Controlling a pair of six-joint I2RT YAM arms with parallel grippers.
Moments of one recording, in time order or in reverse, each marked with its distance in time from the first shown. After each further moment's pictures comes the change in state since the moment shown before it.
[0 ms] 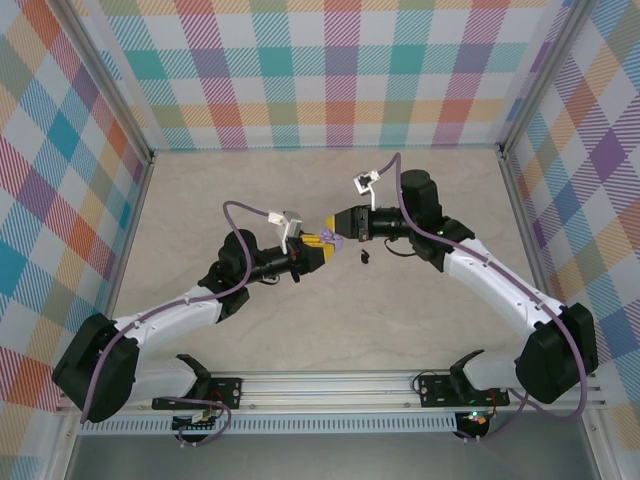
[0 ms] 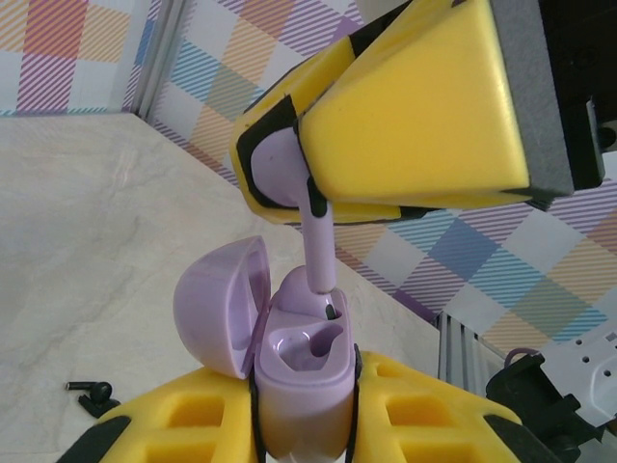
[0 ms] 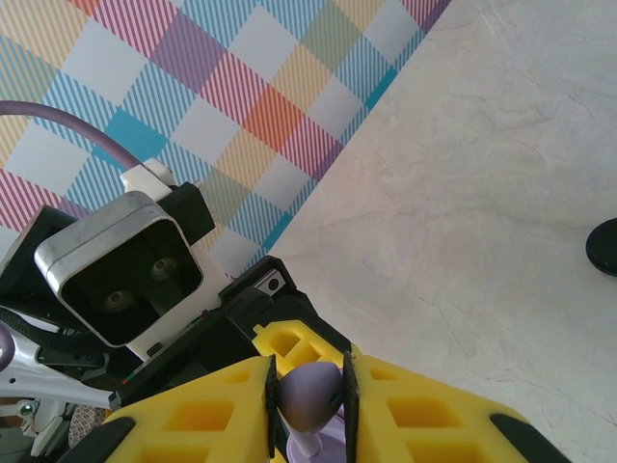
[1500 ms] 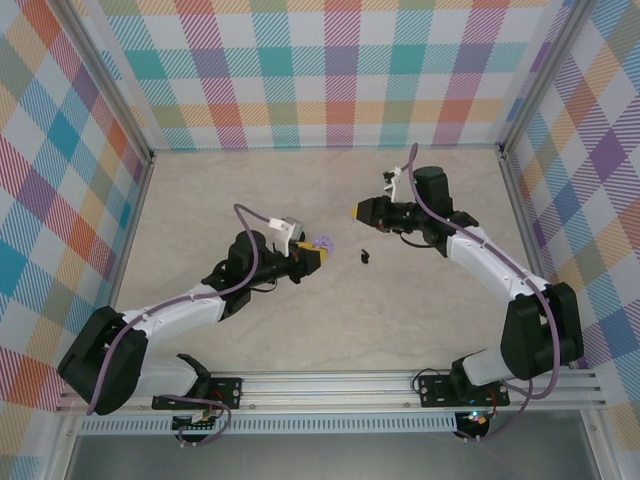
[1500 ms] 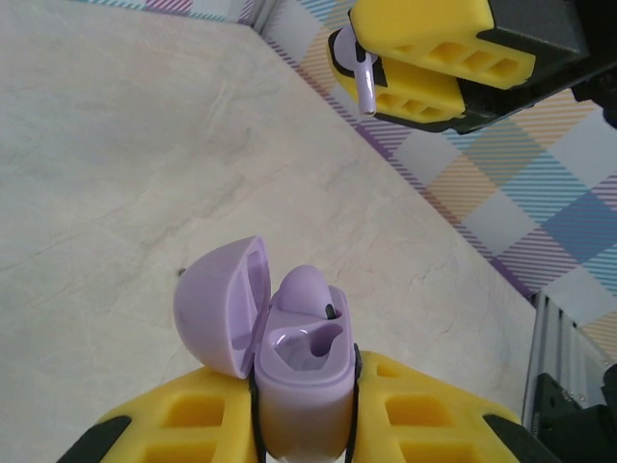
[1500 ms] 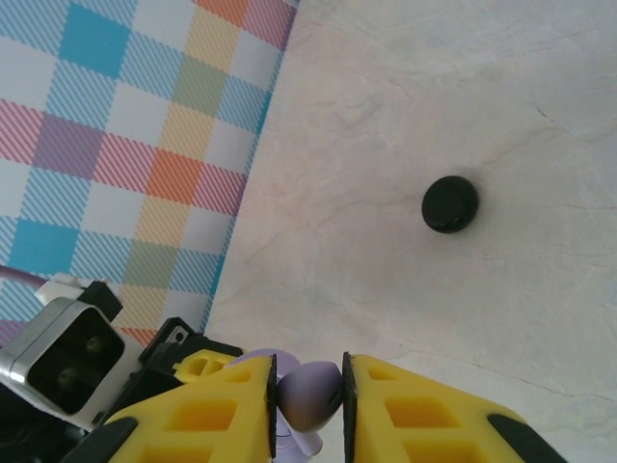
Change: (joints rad) left arm 0.015 0.055 -0.013 -0.156 -0.136 0.021; right arm -0.203 0.106 -0.032 -0.023 -0.005 0.110
